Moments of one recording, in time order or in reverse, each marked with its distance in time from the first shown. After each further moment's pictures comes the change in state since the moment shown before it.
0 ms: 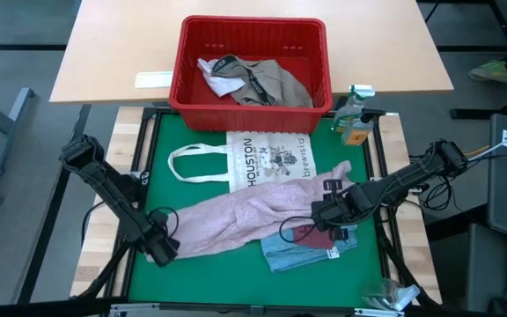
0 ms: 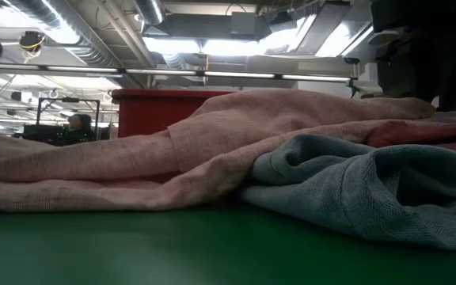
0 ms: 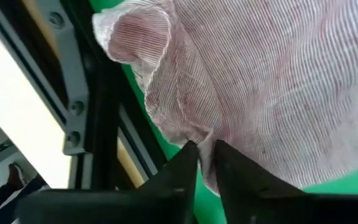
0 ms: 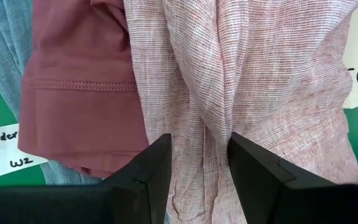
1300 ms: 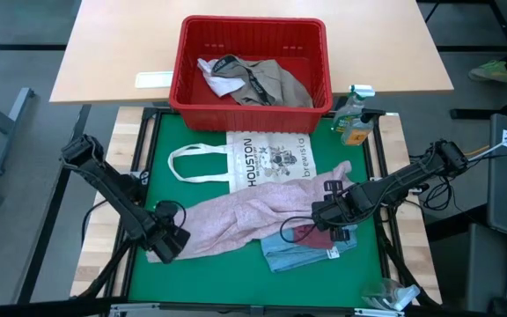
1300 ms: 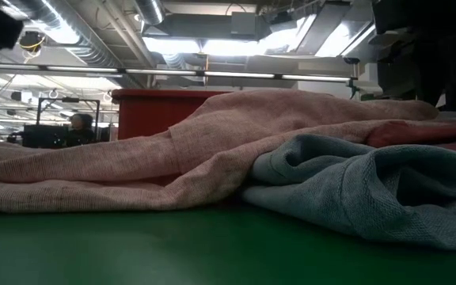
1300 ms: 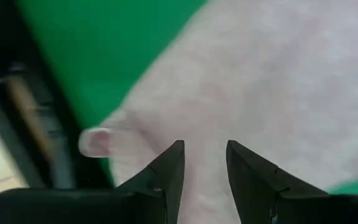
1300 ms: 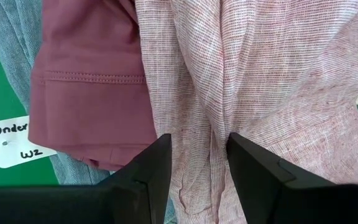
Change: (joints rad) left arm 0.060 -0.001 0.100 -0.139 -0.346 0.117; right arm -0.001 0.000 0.000 -0.009 -0.035 0.000
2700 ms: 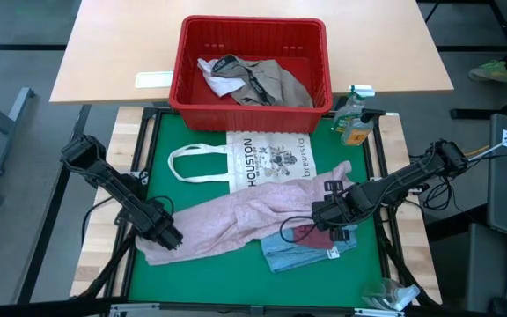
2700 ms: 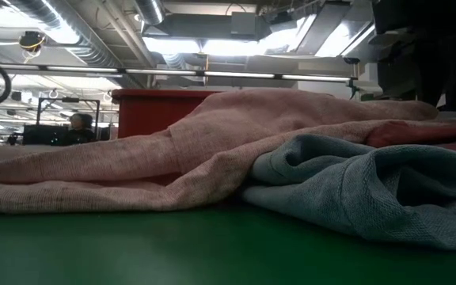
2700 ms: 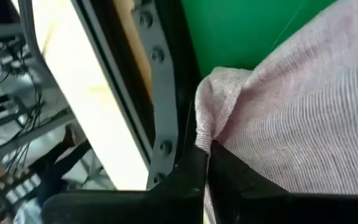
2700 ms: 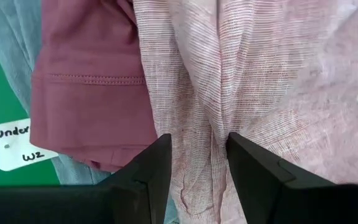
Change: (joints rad) left arm 0.071 0.000 -0.223 0.014 0.488 -0.009; right arm 0.001 0.000 0.000 0.000 0.000 0.018
